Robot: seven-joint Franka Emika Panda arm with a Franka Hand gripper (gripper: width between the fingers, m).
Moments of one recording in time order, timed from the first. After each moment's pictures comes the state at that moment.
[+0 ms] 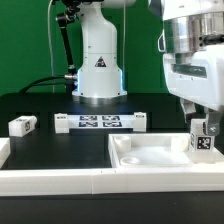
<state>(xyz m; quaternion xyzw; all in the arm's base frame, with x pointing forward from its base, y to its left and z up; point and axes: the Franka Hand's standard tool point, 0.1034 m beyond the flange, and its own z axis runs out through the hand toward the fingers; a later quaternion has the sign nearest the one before) 0.624 0.117 0.079 -0.77 0.64 0.01 0.07</state>
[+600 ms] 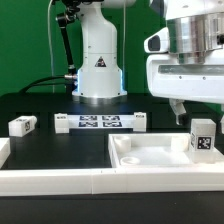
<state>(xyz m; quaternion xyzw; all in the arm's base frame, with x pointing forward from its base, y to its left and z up) 0.624 0.120 0.082 -0.90 0.43 0.00 0.06</state>
